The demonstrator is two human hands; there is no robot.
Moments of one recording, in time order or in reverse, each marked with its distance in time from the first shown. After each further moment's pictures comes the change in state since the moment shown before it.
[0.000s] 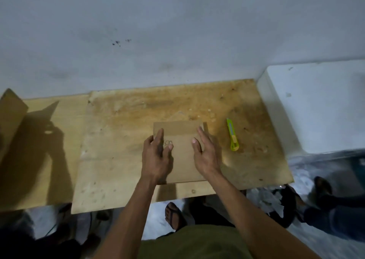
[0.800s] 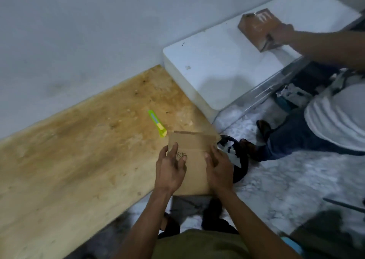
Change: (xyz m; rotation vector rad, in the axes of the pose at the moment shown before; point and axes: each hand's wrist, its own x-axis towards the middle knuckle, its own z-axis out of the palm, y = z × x) left_hand -0.100 0.108 0.164 0.230 -0.491 0.289; right_hand -0.121 0.129 -0.159 -0.012 0.555 0.395
